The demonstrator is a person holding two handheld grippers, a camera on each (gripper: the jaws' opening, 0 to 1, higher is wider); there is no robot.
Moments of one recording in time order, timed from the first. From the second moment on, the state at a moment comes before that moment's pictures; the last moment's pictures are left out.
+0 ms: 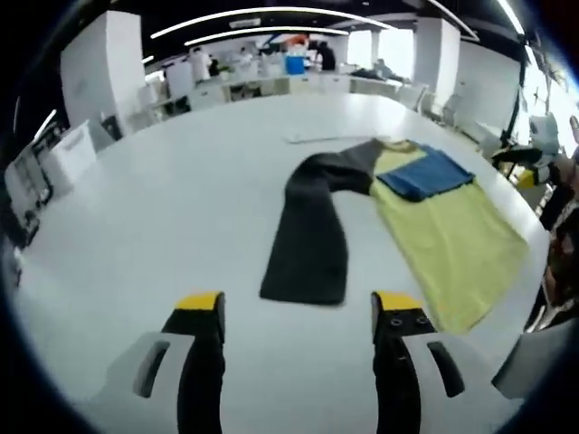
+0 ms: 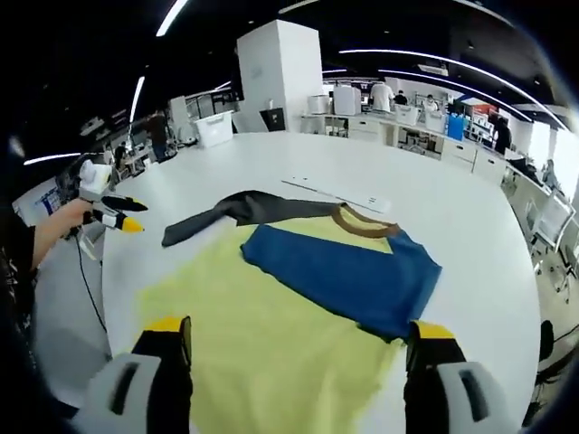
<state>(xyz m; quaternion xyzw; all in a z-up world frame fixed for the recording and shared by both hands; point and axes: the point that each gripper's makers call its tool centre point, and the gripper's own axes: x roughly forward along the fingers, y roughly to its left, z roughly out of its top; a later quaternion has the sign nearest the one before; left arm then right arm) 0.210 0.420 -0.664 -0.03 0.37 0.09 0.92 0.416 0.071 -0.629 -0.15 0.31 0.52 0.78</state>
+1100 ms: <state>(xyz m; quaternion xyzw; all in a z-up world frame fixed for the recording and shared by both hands) 0.229 0.443 -0.720 -0.06 0.40 0.11 0.91 0.381 0.061 -0.625 -0.15 0.29 0.52 0.79</state>
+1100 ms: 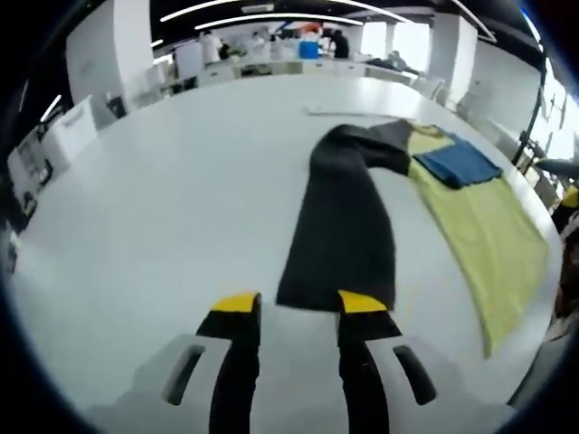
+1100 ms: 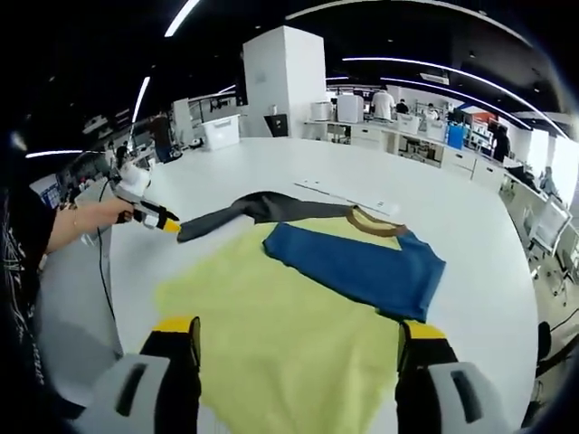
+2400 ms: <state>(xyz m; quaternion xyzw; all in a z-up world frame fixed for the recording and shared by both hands) 0.237 0.513 -0.695 -0.05 0.35 0.19 0.91 0.384 0.048 -0.631 -0.16 0.30 0.50 0.79</state>
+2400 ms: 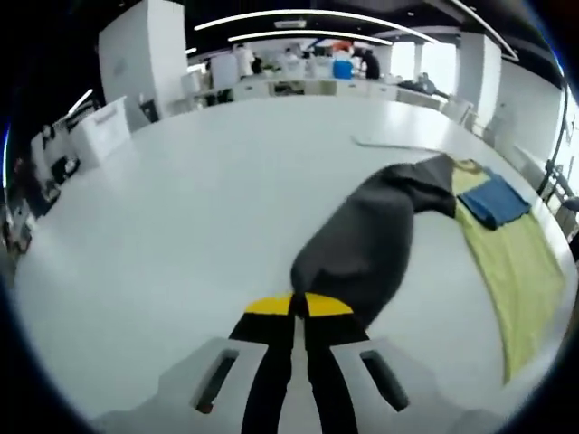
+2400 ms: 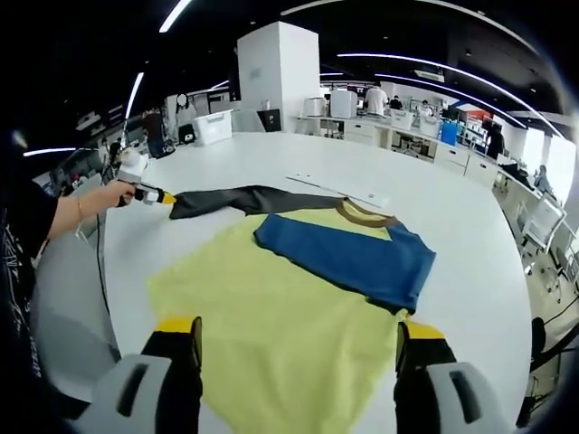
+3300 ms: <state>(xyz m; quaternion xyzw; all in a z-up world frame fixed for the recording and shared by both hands) 0.249 0.560 -0.705 -0.03 0.38 0.22 0.90 0.387 0.039 -0.633 -0.17 0.31 0.50 0.79</state>
